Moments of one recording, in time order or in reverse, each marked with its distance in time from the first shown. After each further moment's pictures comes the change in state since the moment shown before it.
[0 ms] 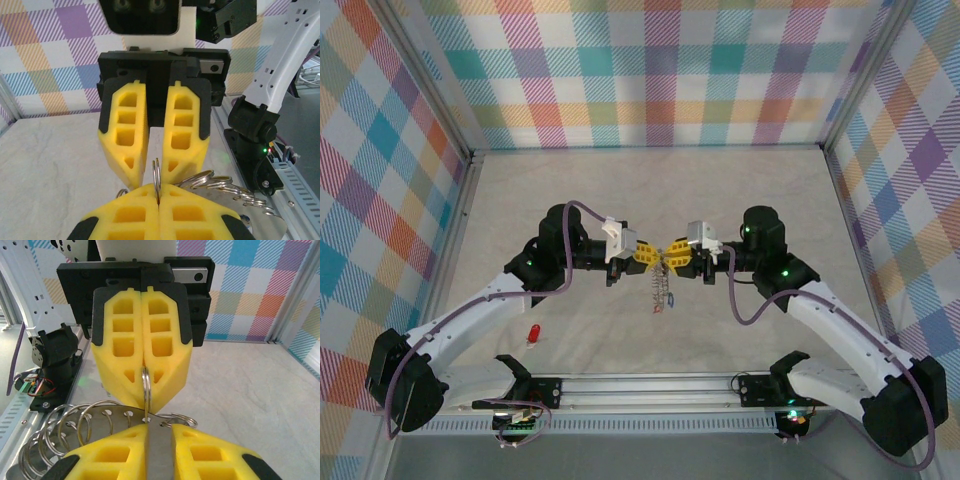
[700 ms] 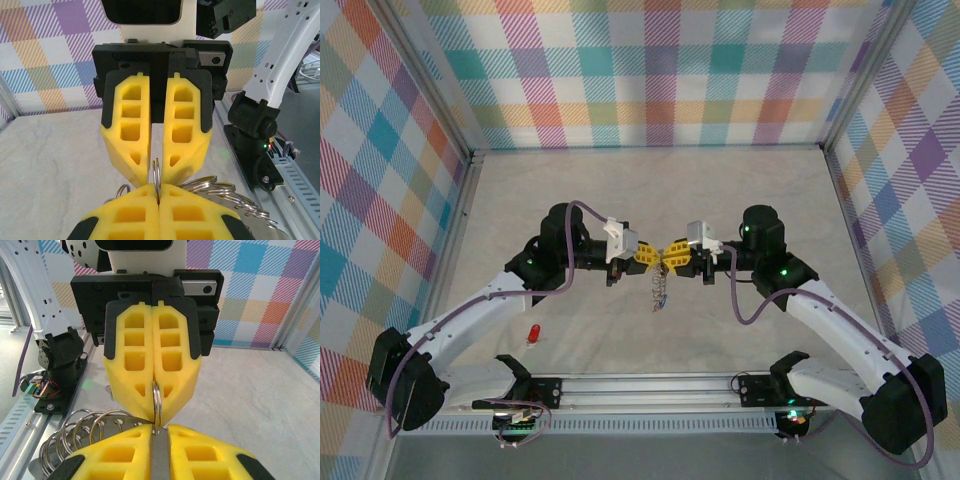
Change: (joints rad) left arm 0.000 0.008 0.012 -0.031 -0.009 0.030; right arm 0.000 0.005 0.000 0.021 -0.030 0.000
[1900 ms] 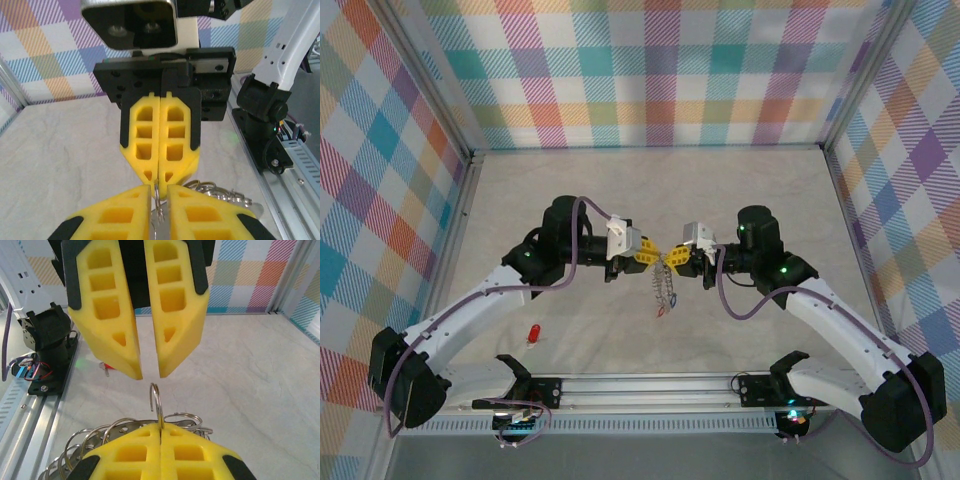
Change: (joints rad) left arm -0.003 0.020 0.093 -0.193 -0.047 0.122; right arm 0.001 0.011 0.024 -0.164 0.091 -0.050
